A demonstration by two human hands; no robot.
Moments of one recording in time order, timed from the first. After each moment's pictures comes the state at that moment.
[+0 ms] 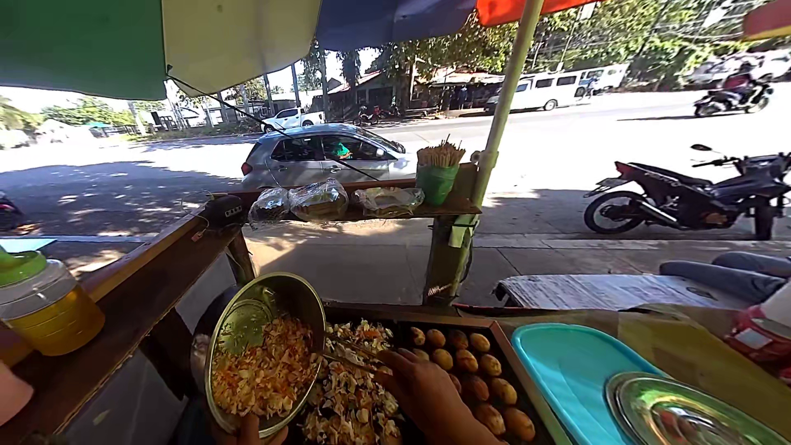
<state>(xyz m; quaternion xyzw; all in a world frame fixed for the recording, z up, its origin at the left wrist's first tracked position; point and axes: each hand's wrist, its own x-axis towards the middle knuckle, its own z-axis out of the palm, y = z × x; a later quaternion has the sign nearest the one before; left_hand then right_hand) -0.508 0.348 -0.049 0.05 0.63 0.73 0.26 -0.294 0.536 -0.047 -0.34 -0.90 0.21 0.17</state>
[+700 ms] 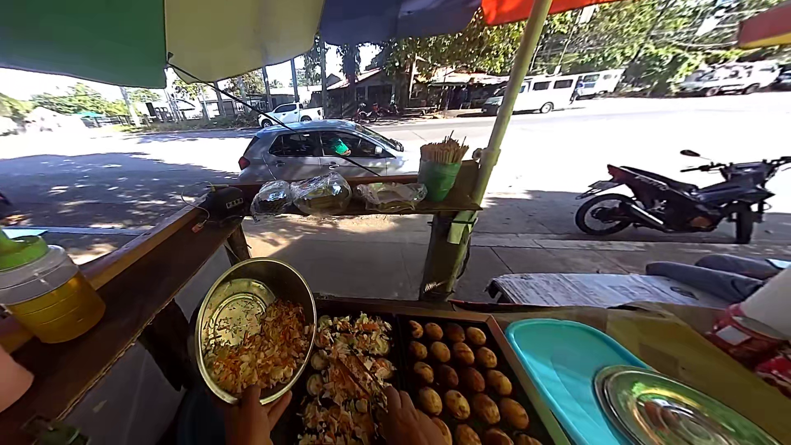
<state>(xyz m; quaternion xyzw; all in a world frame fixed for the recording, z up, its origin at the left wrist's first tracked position) -0.516 0.377 -0.045 -0.03 0.59 0.76 0.26 -0.309 0.462 -0.056 -0.49 -0.83 0.24 -0.05</state>
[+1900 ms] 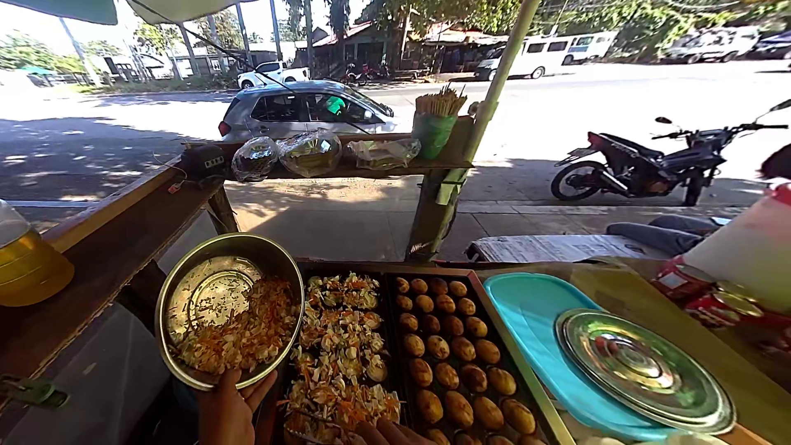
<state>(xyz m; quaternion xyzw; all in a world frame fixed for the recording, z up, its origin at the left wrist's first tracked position) -0.513 0.337 -0.042 -0.06 0.59 0.76 0.28 -0.263 0.383 -0.076 -0.29 -0.93 0.22 0.03</state>
